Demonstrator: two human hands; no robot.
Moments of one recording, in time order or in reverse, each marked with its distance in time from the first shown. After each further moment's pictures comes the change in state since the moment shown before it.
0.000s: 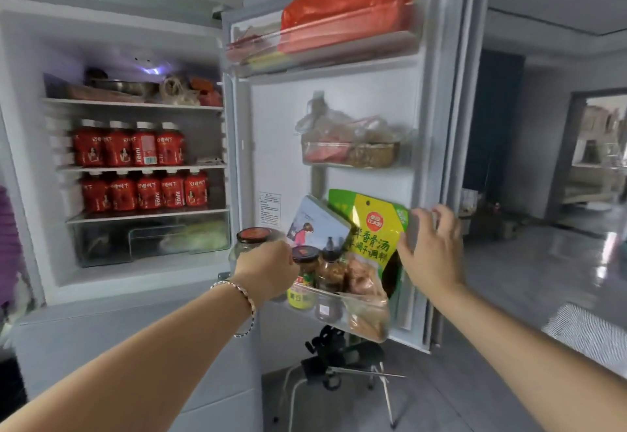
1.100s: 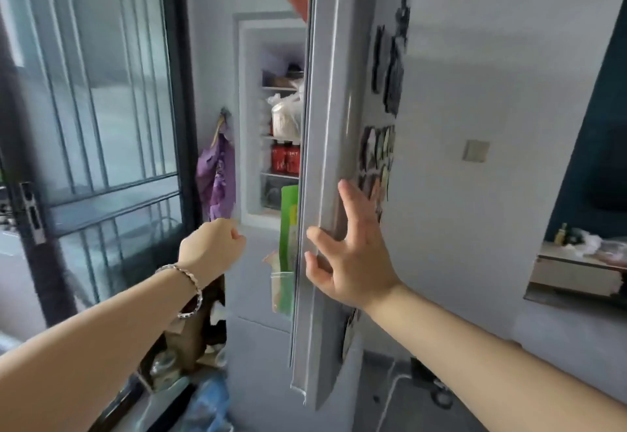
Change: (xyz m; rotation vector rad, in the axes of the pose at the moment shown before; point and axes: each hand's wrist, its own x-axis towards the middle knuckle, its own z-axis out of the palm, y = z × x) left_hand -0.167 -0.111 -0.044 0.056 0.349 -0.780; right_hand -0.077 -0.166 -0.004 0.823 0.217 -0.964
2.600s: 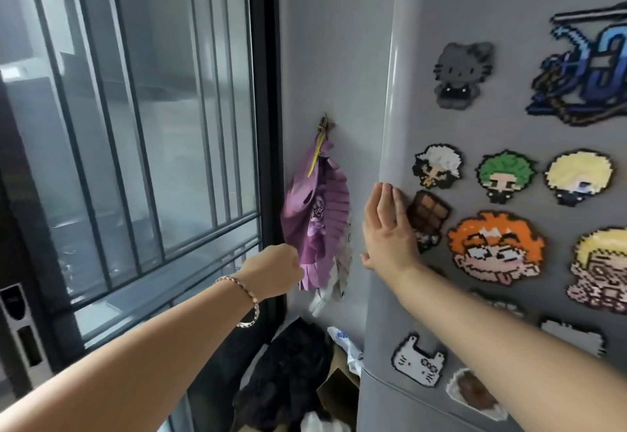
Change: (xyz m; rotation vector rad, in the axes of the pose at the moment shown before) left_hand 0.505 -0.256 0.103 0.135 -0.318 0.032; right_hand 0.211 0.079 0.633 -0.886 -0.670 0.102
